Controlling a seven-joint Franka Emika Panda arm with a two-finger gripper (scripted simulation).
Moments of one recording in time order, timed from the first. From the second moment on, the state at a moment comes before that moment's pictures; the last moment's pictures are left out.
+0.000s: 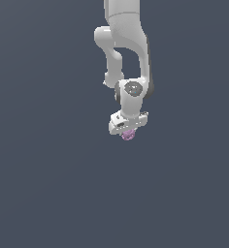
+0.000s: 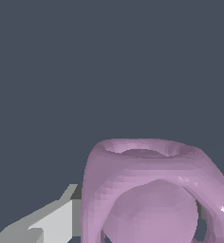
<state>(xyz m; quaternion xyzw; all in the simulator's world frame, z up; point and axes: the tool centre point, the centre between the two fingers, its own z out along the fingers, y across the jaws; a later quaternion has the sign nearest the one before) -0.092 0.070 0.040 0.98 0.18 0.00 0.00</state>
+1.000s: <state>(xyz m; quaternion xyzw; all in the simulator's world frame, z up) -0.065 0.039 0.064 0.98 0.18 0.00 0.00</state>
